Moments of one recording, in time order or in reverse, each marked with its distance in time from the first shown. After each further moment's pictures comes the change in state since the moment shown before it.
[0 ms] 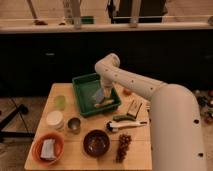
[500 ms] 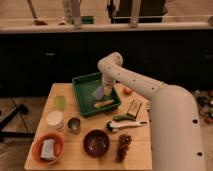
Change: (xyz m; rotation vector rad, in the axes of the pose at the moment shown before) arm 0.003 -0.016 0.002 0.012 -0.053 0.068
